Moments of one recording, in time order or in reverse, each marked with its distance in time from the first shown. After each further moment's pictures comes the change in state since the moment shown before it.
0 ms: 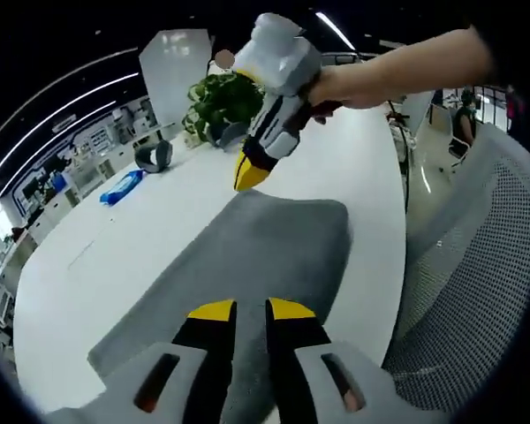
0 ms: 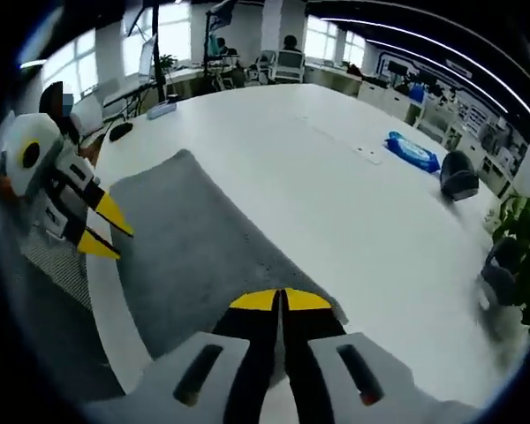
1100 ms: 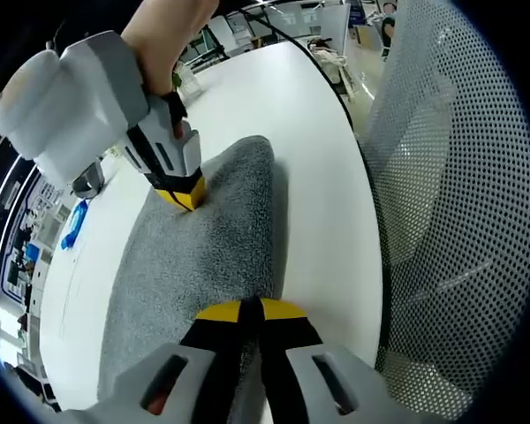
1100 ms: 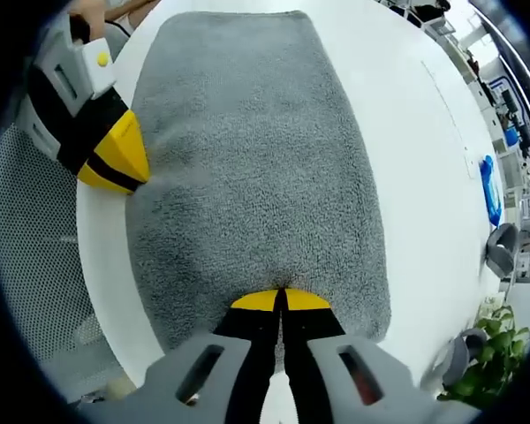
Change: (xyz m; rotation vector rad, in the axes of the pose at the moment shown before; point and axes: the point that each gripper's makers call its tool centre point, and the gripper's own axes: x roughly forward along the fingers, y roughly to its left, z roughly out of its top) left arm 0.019 -0.040 -0.040 0.354 0.200 -0.124; right arm 0.027 0.031 -0.043 -0.407 0.482 0.014
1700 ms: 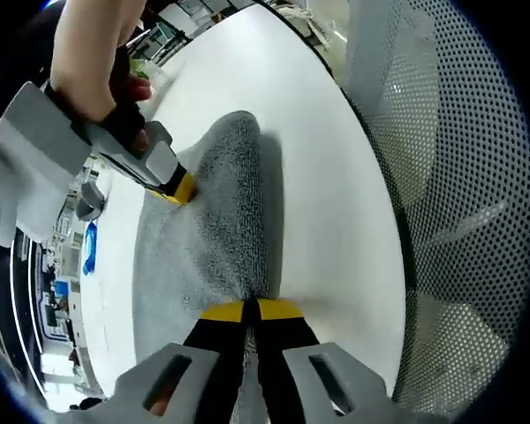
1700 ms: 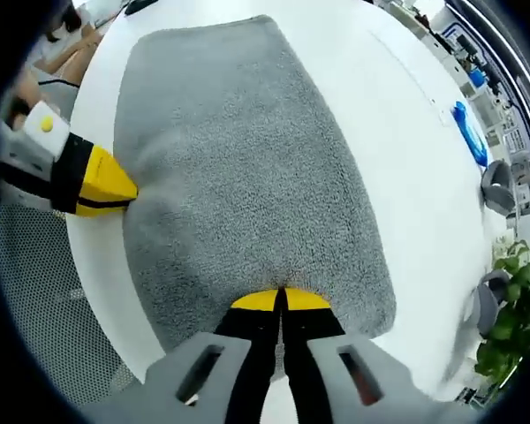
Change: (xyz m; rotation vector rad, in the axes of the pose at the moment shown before) left arm -0.002 0.016 -0.019 0.343 0.221 0.113; right arm -0.002 0.002 -0.002 0.257 -0.018 0.006
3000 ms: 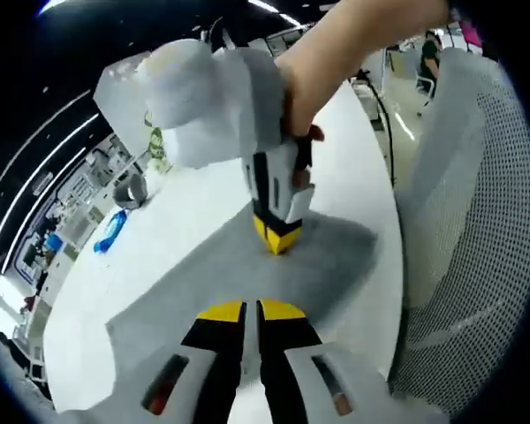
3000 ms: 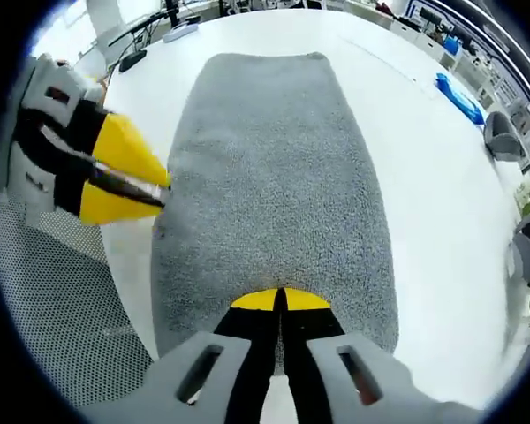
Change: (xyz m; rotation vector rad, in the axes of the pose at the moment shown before) left arm -0.032 0.033 0.051 -0.479 -0.411 -0.001; right arm -0.007 0.032 -0.009 0.184 -0.168 0.118
